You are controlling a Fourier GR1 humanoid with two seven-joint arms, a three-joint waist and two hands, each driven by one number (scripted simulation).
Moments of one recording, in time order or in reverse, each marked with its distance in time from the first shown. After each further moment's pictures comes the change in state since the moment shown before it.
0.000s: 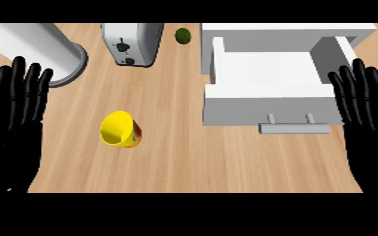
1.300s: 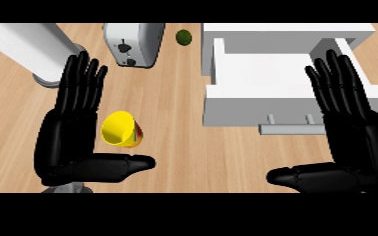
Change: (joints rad) left arm -0.078 -0.095 -0.165 0.134 0.079 0.167 0.080; right arm -0.077 0.054 0.008 0.052 -0.070 0.032 0.102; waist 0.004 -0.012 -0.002
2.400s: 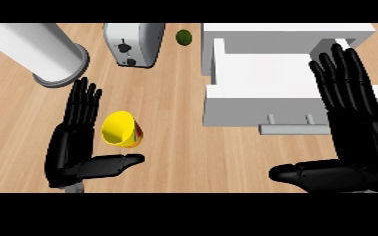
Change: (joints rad) left arm 0.139 0.018 0.071 0.172 0.017 -0.031 -0.130; right arm -0.033 -0.002 -0.018 -0.013 0.003 -0.004 0.037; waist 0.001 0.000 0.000
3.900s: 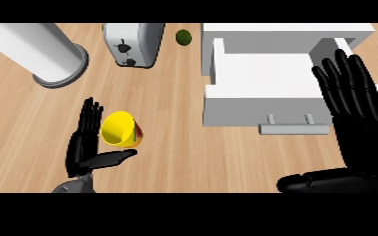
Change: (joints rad) left arm -0.123 0.035 0.207 0.689 0.050 -0.135 -0.455; right arm 0.032 -0.013 -0.017 -0.025 -0.038 0.053 0.005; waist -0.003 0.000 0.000
